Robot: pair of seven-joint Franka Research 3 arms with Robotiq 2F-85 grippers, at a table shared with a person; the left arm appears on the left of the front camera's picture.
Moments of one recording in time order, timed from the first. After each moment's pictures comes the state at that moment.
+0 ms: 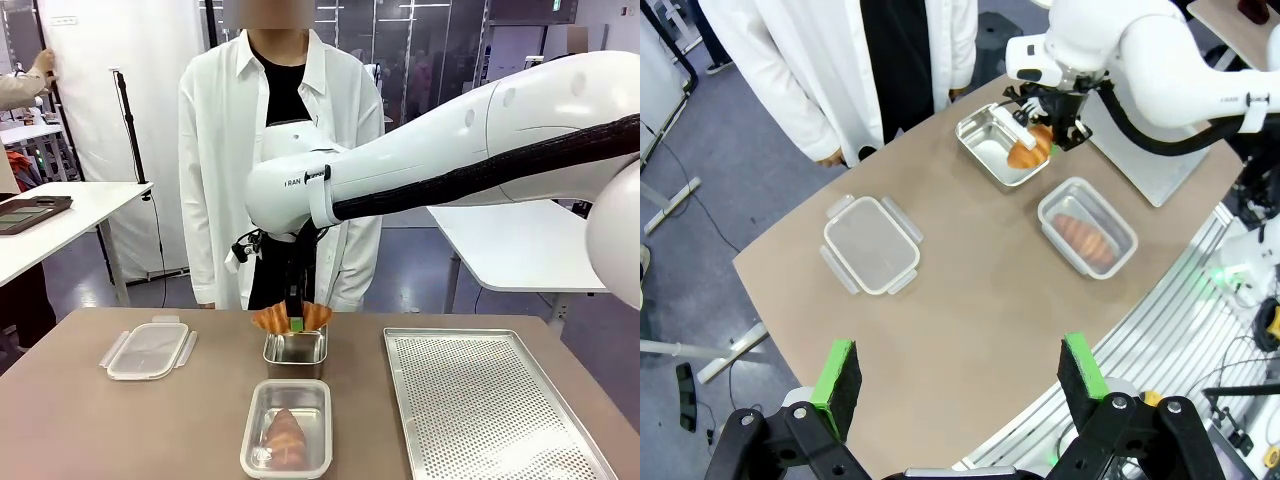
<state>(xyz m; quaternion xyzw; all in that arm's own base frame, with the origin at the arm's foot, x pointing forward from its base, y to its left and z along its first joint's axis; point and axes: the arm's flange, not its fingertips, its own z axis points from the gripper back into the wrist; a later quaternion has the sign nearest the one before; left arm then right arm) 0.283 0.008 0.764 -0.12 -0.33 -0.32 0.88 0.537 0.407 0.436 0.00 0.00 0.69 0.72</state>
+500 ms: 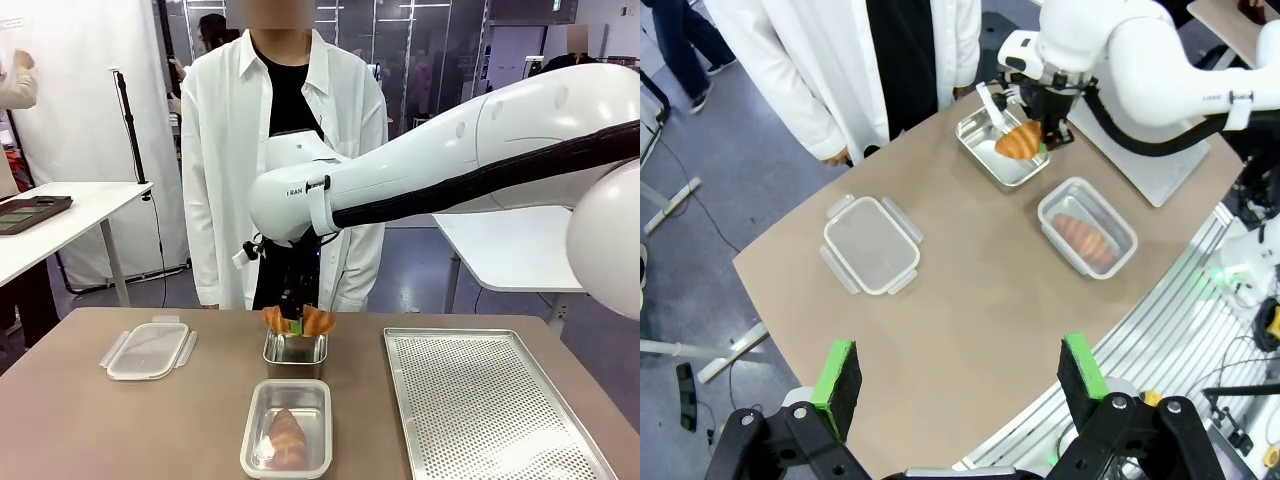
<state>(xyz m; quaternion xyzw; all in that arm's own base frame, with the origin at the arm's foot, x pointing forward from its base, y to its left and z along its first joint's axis) 0.283 0.008 0.764 -0.12 -0.33 -0.32 0.88 0.553 0.403 0.415 -0.01 0.01 0.52 0.86</state>
